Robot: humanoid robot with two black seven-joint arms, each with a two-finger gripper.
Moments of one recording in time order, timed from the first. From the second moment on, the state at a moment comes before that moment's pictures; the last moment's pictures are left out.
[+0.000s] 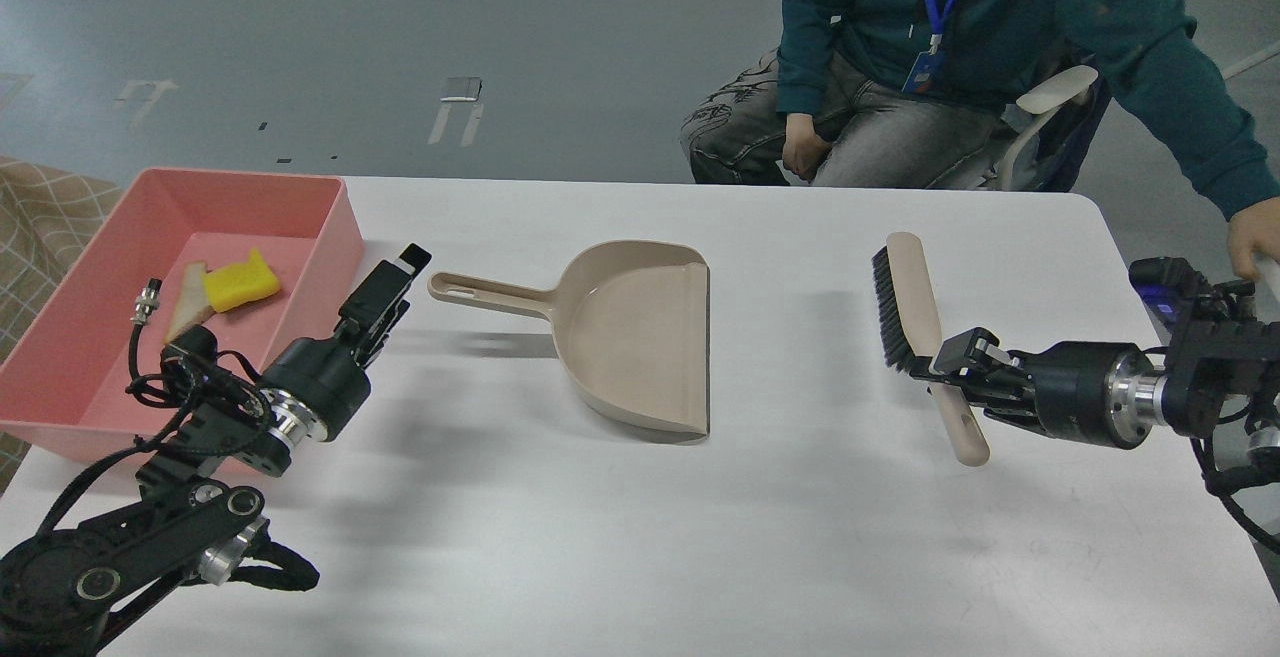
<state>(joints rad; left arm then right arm) -0.23 0.65 -0.73 -1.40 1.00 0.30 -0.34 0.69 -0.89 0.41 1.51 -0.78 0.38 -0.21</state>
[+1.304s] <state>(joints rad) -0.61 0.66 -0.75 -1.24 0.85 0.26 -0.32 0.62 -0.90 0.41 1.51 -0.90 0.38 -0.21</state>
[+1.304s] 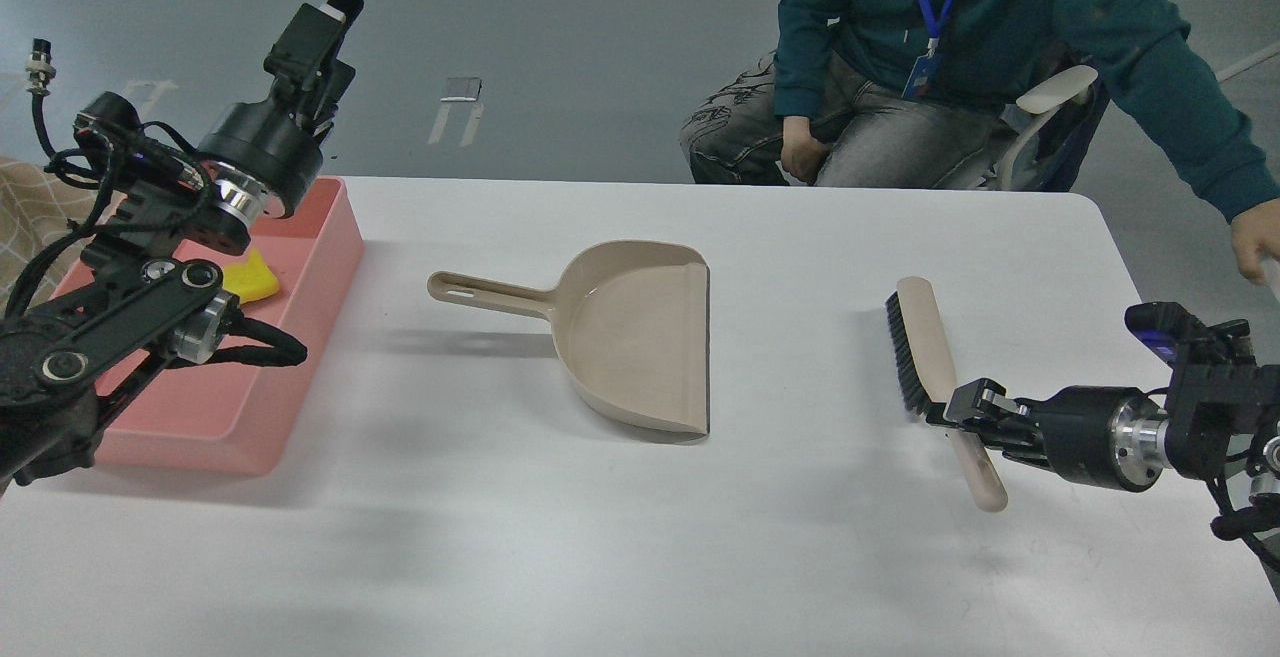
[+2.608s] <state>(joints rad) -0.65 0.64 -0.75 -1.19 0.85 0.23 -0.32 0.63 -1.04 0.62 1.55 -0.86 0.44 -0.22</state>
